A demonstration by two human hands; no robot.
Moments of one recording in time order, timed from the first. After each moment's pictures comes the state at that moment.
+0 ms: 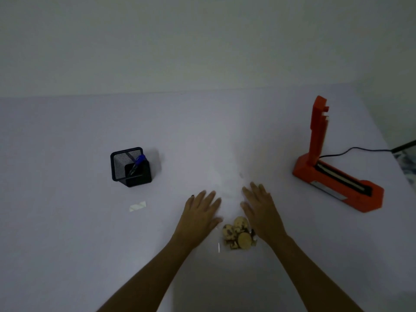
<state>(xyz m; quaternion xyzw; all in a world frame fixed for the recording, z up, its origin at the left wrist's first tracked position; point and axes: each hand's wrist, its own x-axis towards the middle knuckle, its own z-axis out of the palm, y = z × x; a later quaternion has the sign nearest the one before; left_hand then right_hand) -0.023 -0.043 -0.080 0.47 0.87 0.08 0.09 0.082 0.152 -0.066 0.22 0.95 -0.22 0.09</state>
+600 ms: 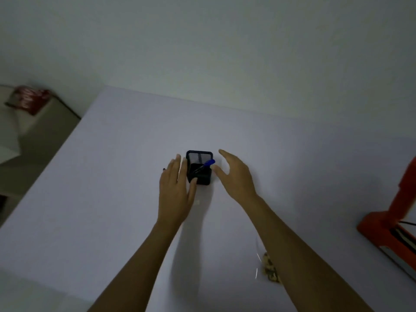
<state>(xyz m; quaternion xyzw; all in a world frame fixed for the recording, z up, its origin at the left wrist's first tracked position) -0.101 -0.164 0.004 0.10 0.96 0.24 -0.08 -0.121 0.016 0.018 0.06 0.89 -0.45 0.01</state>
